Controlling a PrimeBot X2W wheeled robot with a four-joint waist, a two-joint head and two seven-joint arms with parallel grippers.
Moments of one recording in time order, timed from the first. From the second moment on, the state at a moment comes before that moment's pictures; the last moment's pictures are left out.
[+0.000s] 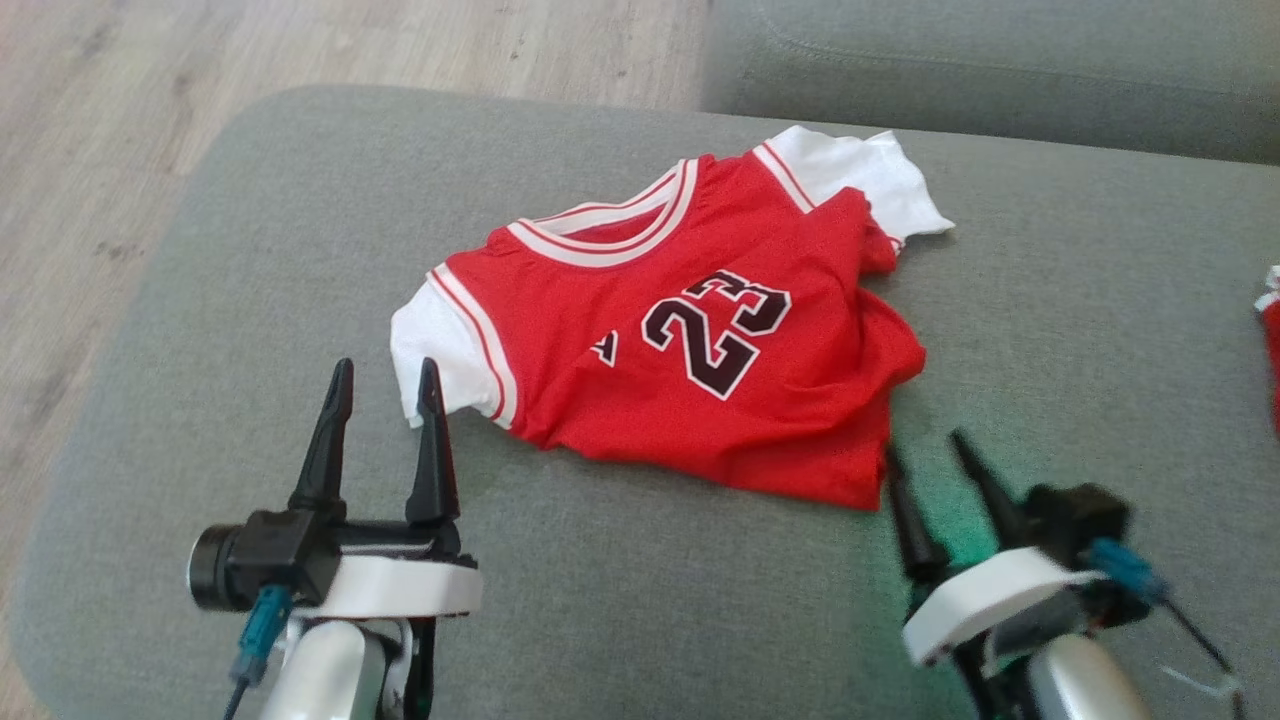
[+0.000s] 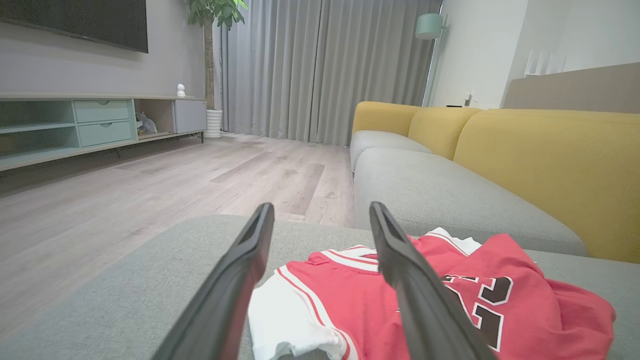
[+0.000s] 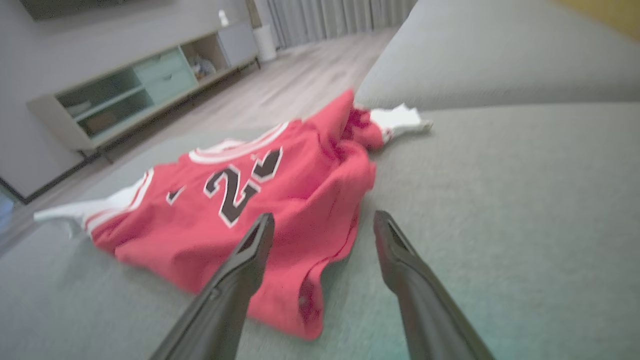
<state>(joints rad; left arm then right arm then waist) -0.12 0.06 -0.23 0.17 -0.24 0.05 -0.25 -0.06 -0.05 0.15 0.31 0.24 0.13 -0.10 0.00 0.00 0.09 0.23</state>
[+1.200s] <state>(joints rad) -0.15 0.05 -0.23 0.14 -0.19 0.04 -0.25 -0.22 -0.06 -0.15 0.51 0.11 0.13 -0.02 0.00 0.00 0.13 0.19</state>
